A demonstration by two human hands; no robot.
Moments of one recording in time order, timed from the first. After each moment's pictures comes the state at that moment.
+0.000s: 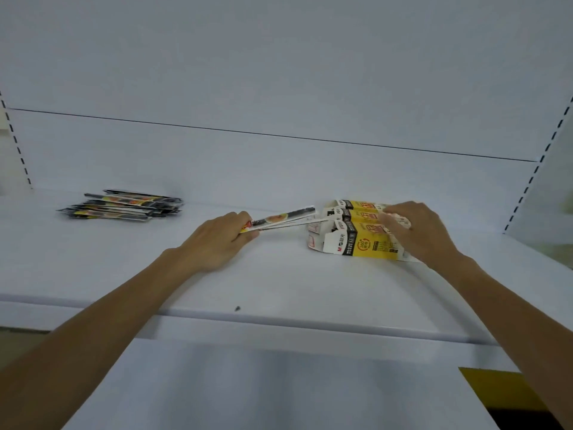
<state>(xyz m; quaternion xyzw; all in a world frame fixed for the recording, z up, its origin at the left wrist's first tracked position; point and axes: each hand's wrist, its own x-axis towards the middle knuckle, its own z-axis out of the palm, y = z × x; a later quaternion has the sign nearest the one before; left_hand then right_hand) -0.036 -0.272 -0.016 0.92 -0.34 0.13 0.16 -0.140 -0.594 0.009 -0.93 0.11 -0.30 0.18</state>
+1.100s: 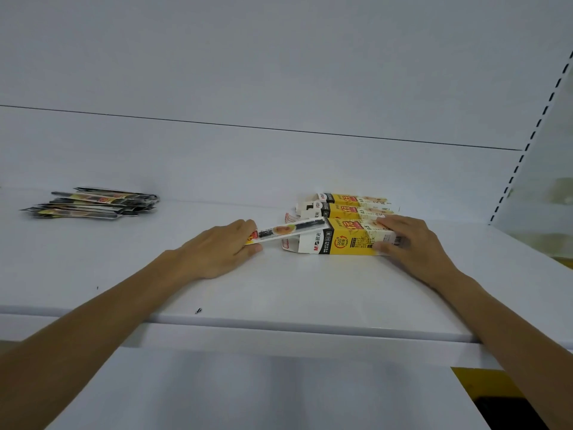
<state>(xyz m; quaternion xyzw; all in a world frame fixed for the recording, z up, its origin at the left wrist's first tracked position) -0.052 -0.314 -0.019 0.92 -0.37 0.07 0.07 -0.156 -0.647 -0.032 -0.94 0.04 -0.27 0.20</state>
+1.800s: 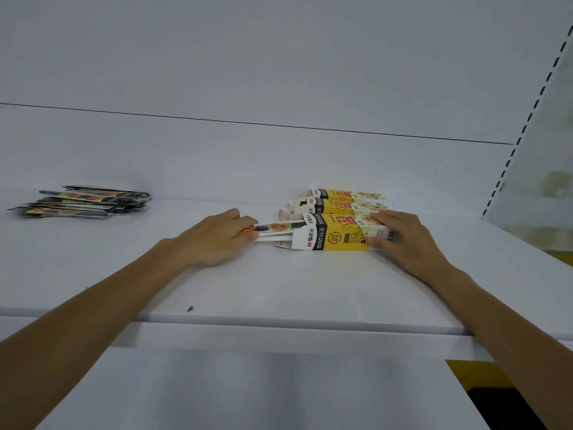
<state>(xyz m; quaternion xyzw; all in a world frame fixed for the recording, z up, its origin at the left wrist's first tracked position) -0.042 -0.322 -0.015 0.92 -0.36 0.04 0.15 -0.157 -0.645 -0.031 -0.95 0.04 -0.26 0.18</state>
